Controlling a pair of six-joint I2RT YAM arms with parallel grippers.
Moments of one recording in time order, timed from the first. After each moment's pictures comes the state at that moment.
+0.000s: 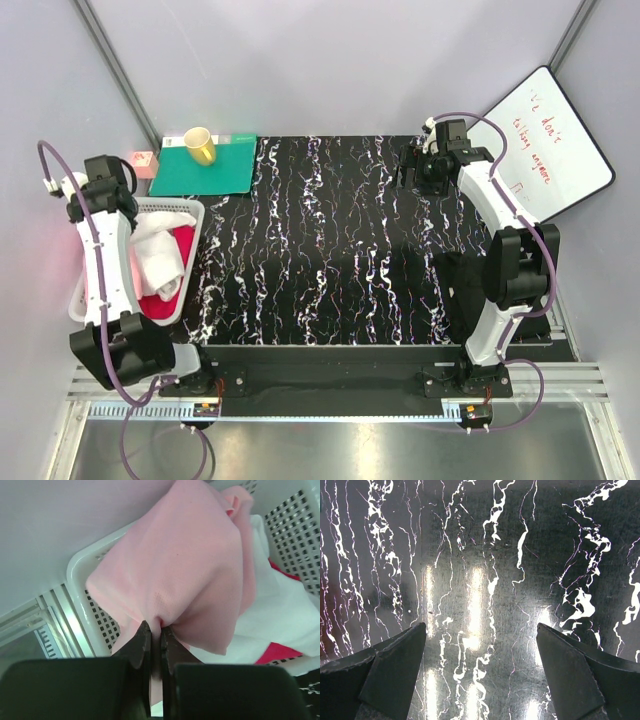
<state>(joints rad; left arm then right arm) 0.35 1.34 1.44 -1.13 -0.60 -0.55 0.14 1.84 1.61 -0.67 -0.26 0.25</state>
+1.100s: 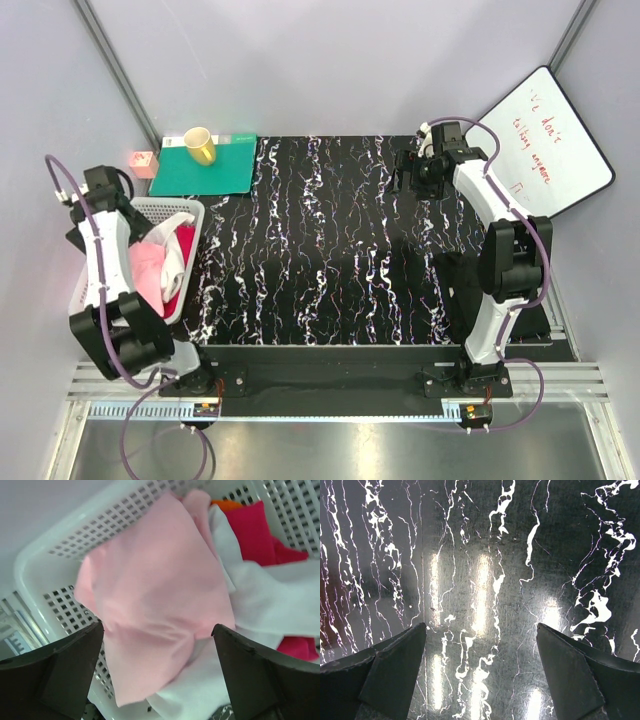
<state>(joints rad) 0.41 1.39 1.29 -1.00 -0.43 -0.48 0.14 1.90 1.63 -0.68 -0.31 0.25</state>
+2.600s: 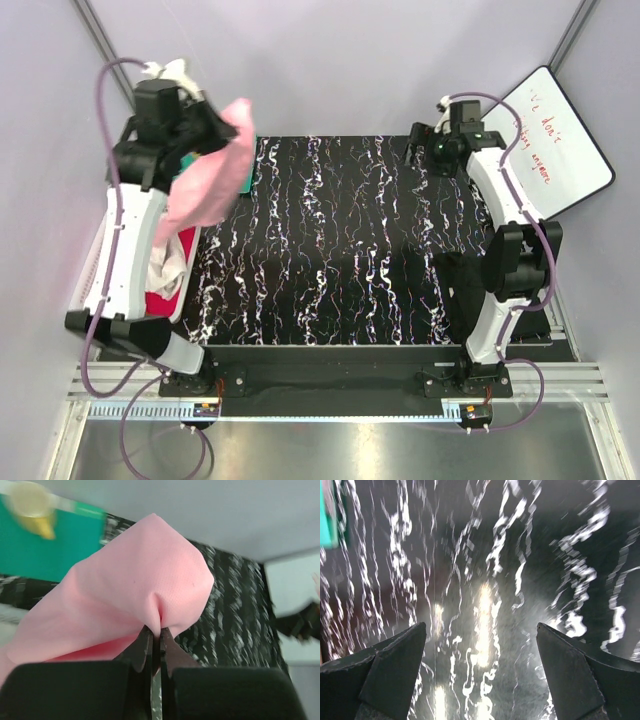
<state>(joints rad) -0.10 1.44 1.87 -0.84 0.10 -0.47 0.10 1.90 1.78 -0.71 -0.27 0.28</state>
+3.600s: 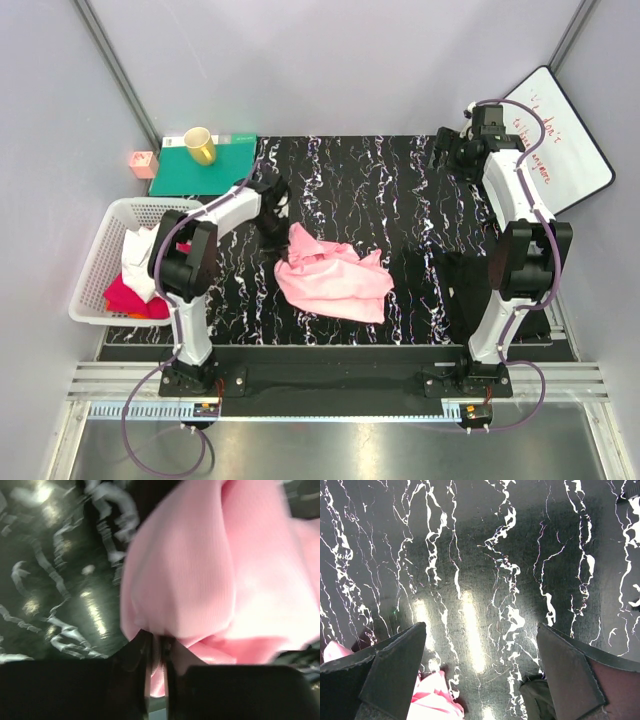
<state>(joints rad) -0.38 1.96 1.43 -0.91 0.27 -0.41 -0.03 1.90 1.77 -0.73 -0.17 0.27</state>
